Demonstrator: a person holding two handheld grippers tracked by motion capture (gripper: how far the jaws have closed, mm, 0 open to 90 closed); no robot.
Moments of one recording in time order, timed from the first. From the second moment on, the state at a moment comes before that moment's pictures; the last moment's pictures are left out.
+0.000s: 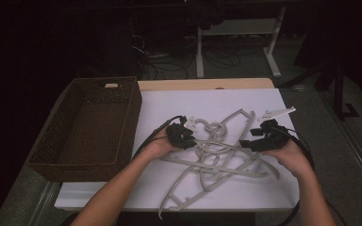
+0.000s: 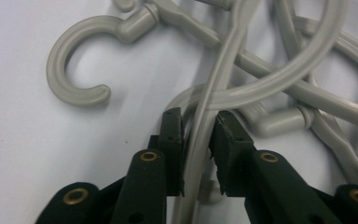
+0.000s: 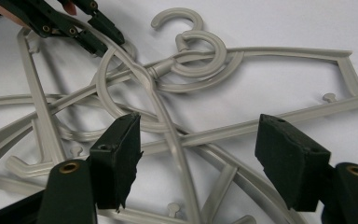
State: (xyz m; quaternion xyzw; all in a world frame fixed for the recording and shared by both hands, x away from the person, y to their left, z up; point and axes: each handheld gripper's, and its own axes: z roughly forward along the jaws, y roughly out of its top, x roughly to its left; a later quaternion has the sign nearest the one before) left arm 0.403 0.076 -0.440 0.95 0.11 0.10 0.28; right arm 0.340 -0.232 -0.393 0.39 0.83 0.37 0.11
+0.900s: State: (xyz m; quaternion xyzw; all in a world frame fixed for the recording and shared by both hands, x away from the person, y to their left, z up) left arm 0.411 0.099 -0.385 0.94 0.16 0.10 0.29; right arm 0.335 -0.232 -0.378 0.38 0.83 0.40 0.11
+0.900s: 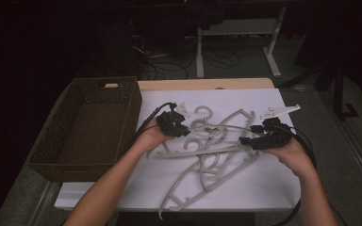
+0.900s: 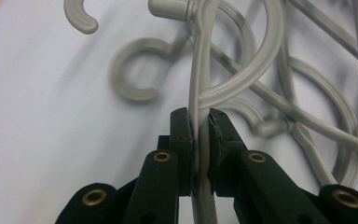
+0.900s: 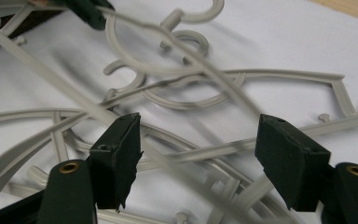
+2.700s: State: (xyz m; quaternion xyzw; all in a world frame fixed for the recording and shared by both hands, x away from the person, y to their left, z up) left arm 0.381 0.441 -0.283 0.80 0.45 0.27 0.29; right arm 0.343 -0.231 -0.397 0.41 0.81 0.39 0.13
